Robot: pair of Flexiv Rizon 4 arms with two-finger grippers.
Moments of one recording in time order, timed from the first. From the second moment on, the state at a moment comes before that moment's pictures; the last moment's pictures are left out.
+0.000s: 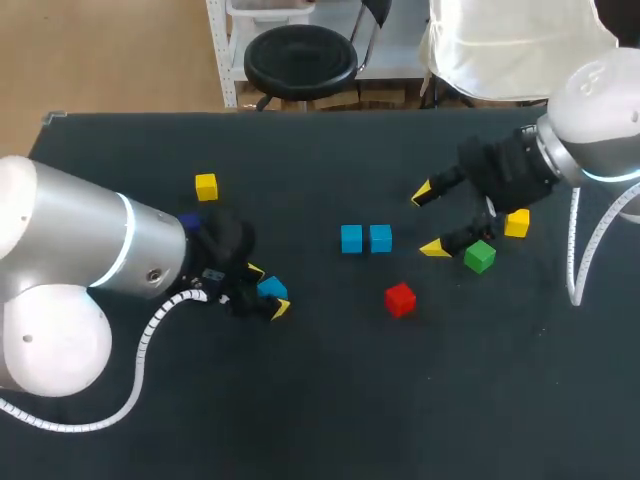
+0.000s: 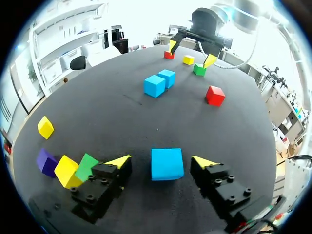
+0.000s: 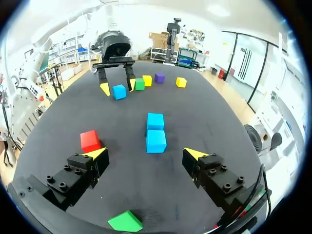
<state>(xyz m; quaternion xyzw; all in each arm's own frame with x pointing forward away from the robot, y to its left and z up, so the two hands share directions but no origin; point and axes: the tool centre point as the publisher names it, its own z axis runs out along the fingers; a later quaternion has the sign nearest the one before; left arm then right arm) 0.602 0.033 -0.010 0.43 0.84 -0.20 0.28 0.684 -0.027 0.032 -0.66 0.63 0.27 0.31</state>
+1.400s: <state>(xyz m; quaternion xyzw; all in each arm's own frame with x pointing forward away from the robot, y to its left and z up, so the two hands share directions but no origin) 0.607 -0.004 0.027 0.57 0.74 -0.22 0.27 0.684 -0.027 0.032 -0.66 0.63 0.27 0.31</state>
